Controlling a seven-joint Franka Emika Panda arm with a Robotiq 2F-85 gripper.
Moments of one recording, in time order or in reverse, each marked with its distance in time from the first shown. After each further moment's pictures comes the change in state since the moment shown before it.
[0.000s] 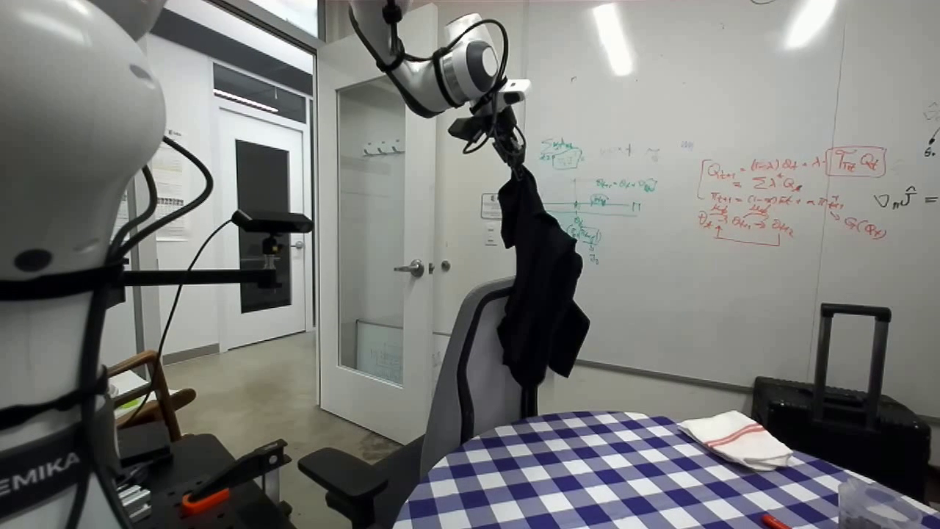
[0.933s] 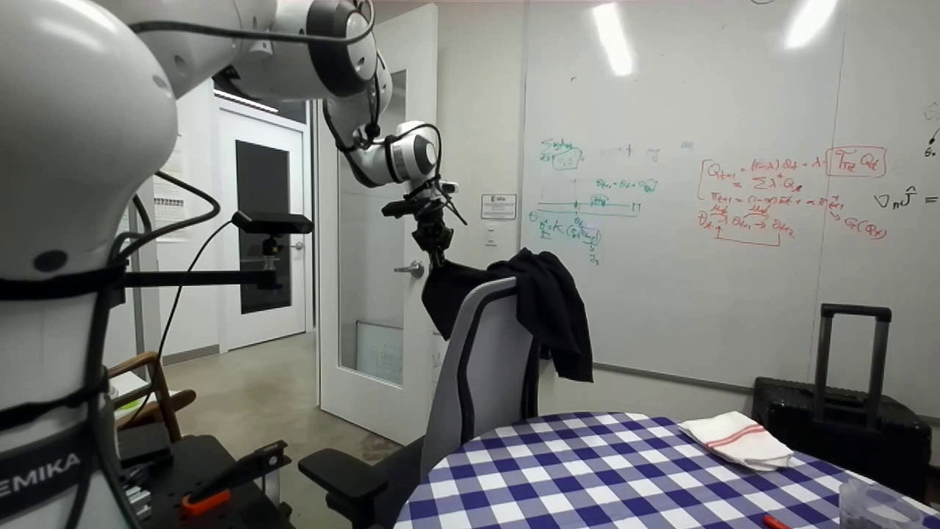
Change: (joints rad) arm 0.100 0.383 0.203 0.297 -0.060 -0.364 -0.354
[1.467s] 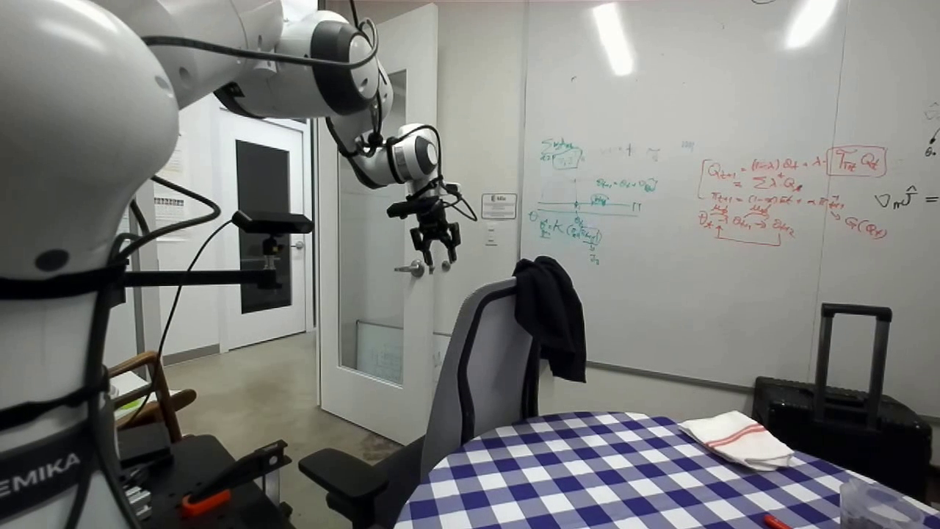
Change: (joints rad) arm 0.008 0.064 -0.021 0.123 -0.008 -0.078 -0.168
